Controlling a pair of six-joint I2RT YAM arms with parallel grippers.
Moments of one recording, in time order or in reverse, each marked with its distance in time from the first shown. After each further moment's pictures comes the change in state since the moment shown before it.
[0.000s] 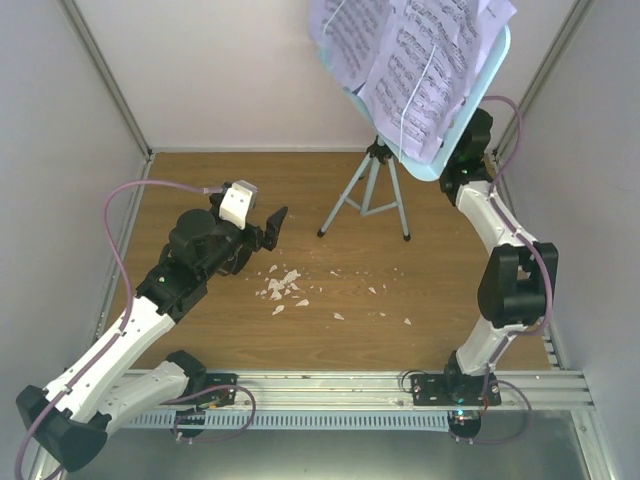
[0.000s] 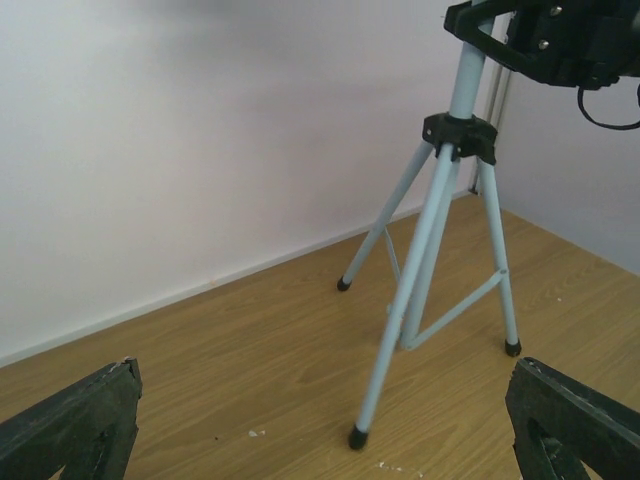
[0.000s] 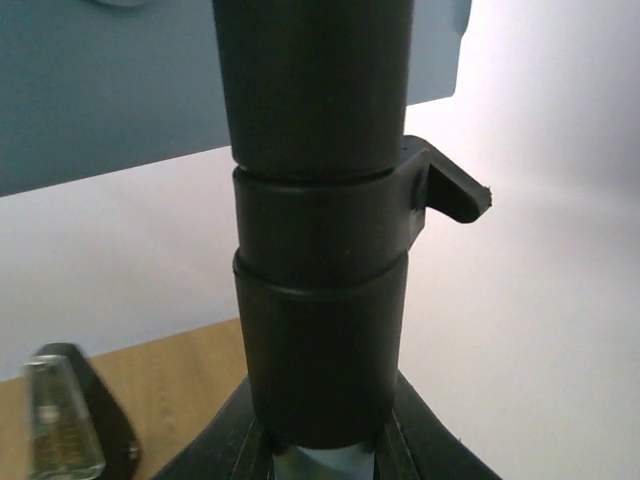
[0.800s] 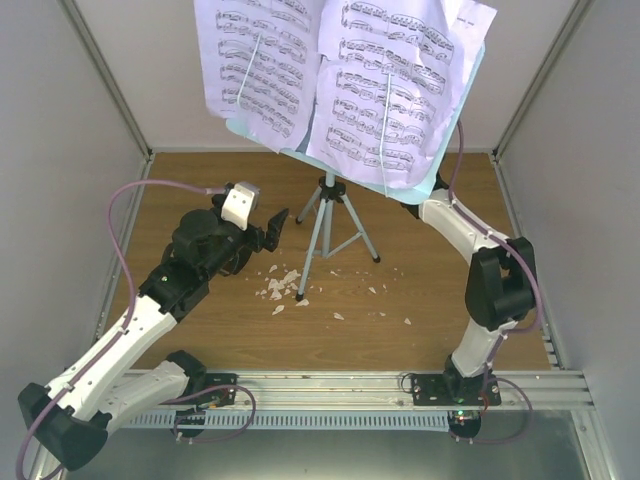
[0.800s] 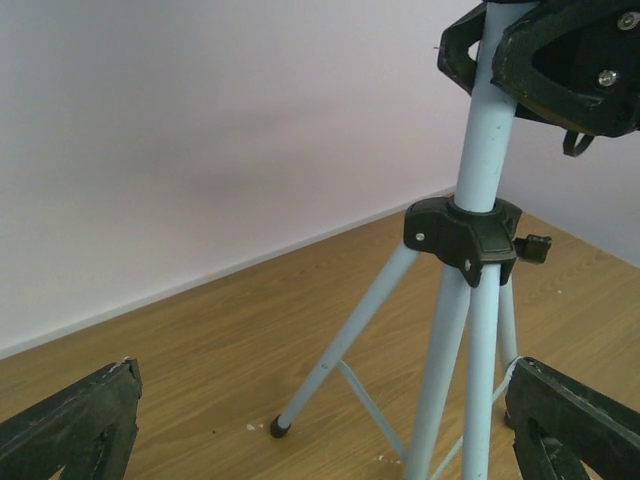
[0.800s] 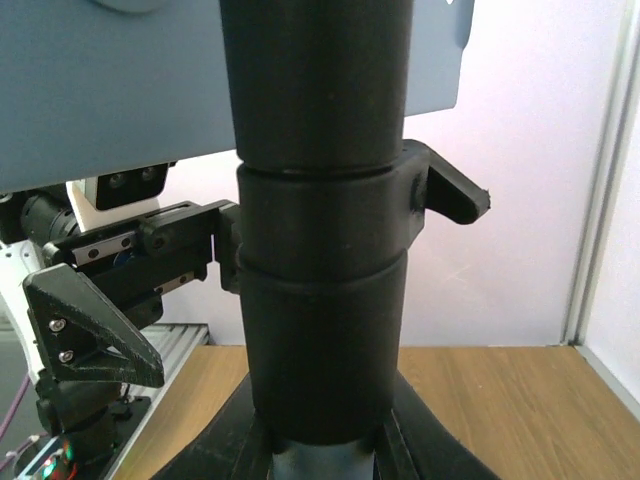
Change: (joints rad) left arm 0.000 0.008 -0.014 0.009 0.002 0.000; right arm 0.255 -0.003 -0.073 0.262 -0.332 0.263
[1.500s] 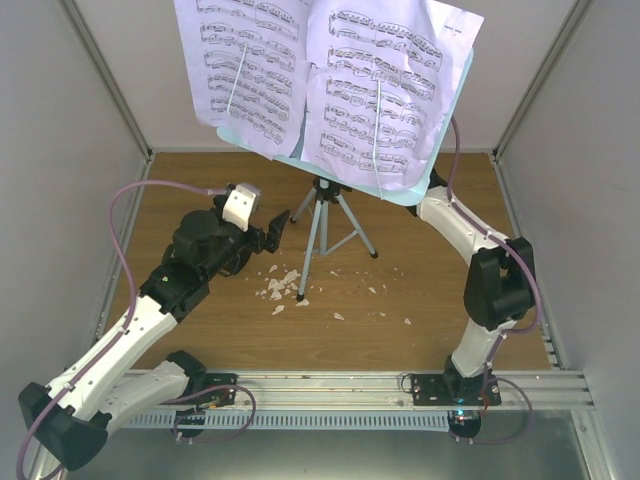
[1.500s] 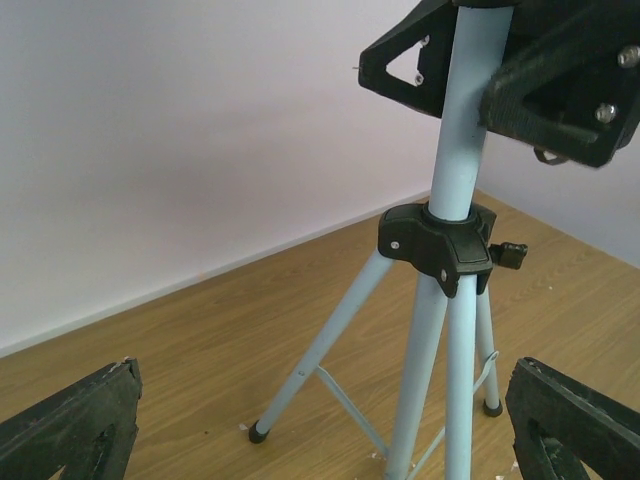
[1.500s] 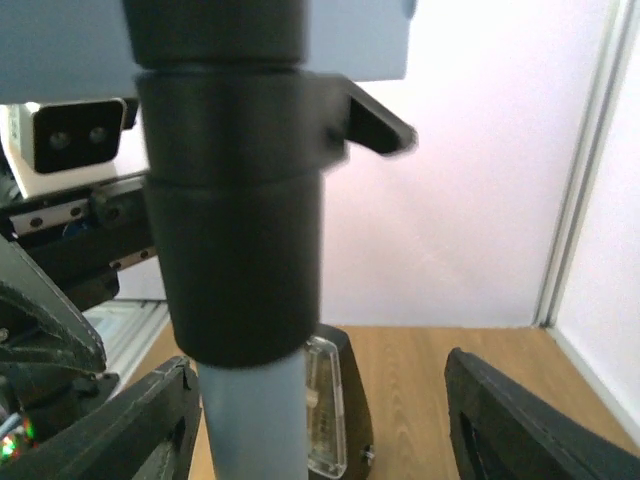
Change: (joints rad) left arm 0.000 0.000 -0.009 0.006 0.021 0.001; right arm 0.026 0.028 0.074 -0.254 0.013 -0.241
